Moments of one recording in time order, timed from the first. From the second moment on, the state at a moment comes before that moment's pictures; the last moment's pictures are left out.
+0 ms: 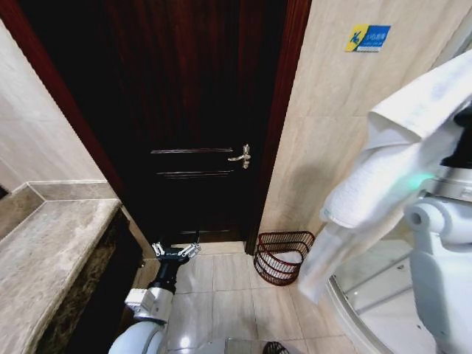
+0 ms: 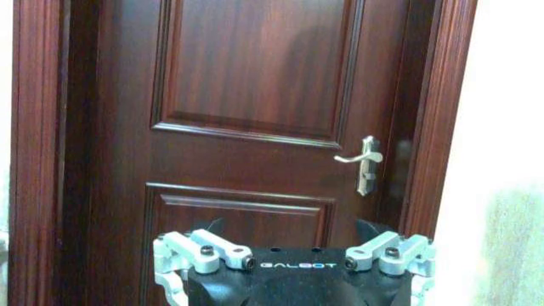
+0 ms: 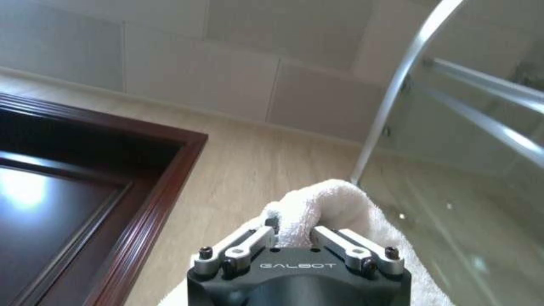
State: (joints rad) left arm 1.87 -1.57 -0.52 -2.42 -0.10 0.03 0.05; right arm -0.87 0.99 0.80 2.05 0.50 0.40 0.14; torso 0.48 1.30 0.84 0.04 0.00
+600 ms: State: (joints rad) left arm 1.87 -1.57 -0.52 -2.42 -0.10 0.03 0.05; right arm -0.69 1.10 0.64 1.92 0.42 0.43 0.12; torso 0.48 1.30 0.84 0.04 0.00
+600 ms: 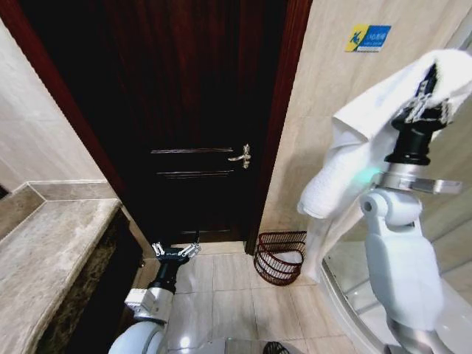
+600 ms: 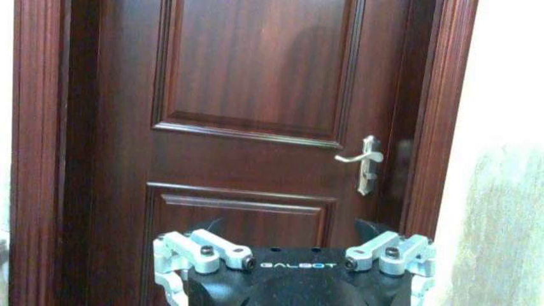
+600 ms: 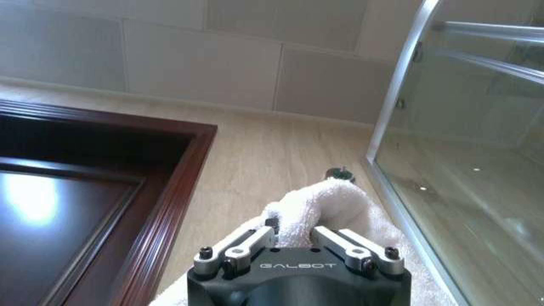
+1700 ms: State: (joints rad) left arm 1.87 -1.57 -0.52 -2.42 -0.10 0.03 0.05; right arm -0.49 1.05 0.56 1.82 0.43 0.46 0.11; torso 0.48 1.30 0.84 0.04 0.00
